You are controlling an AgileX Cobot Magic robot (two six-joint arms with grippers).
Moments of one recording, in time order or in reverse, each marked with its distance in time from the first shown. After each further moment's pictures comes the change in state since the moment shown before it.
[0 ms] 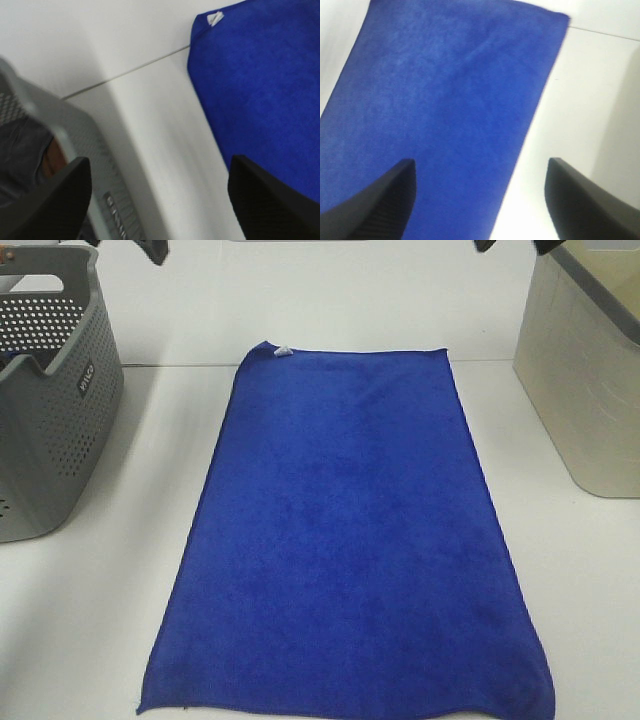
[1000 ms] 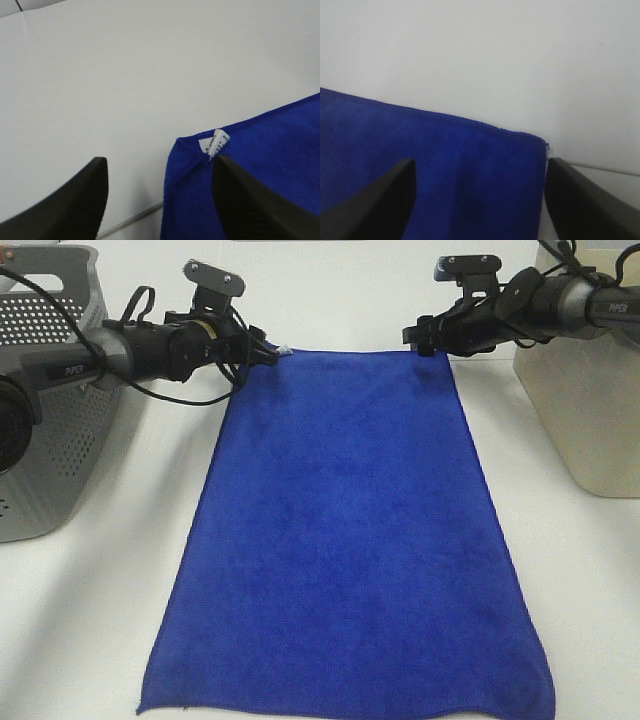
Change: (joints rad) left arm -0.046 0.577 0.007 -0.047 -1.216 0.061; right arm 0.001 0.580 0.000 0.277 -1.007 -0.339
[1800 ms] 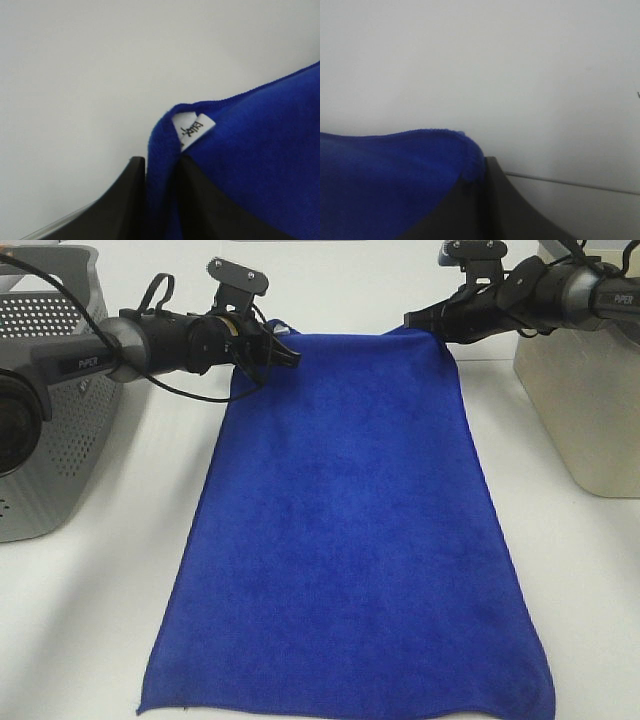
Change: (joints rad) left arm -0.052 -0.028 0.000 0.002 0.102 -0.033; right arm 0.000 -0.014 0.000 0.009 -0.037 0.018
